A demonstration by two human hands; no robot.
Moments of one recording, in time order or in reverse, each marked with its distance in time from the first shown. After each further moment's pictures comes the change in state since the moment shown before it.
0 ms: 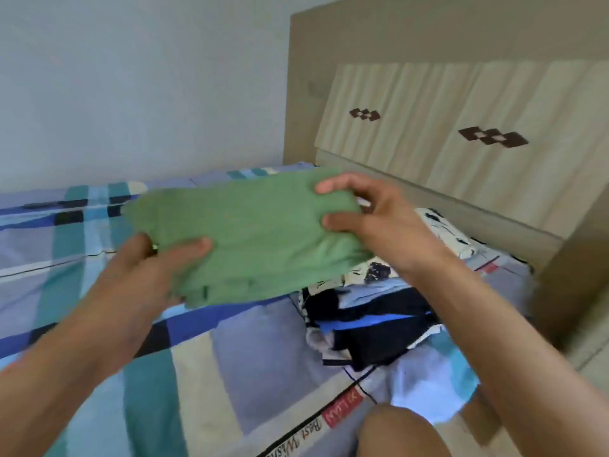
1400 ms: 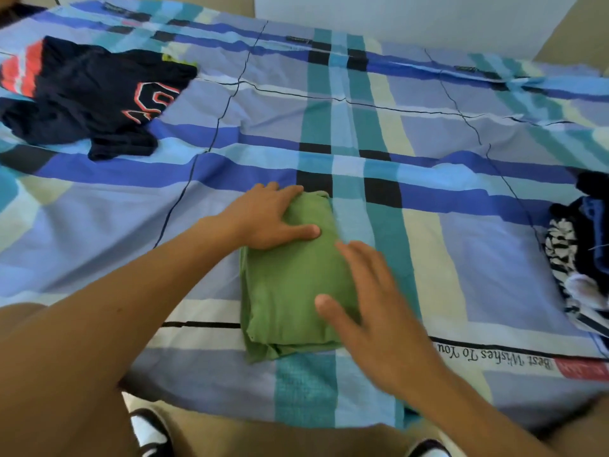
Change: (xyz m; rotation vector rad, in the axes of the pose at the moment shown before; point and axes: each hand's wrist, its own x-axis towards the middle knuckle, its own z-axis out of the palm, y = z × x) left_hand -0.042 -0.145 -0.244 1.350 -0.085 -0.273; right_hand -0.161 0.093 0.284 -0.491 -0.729 -0.049
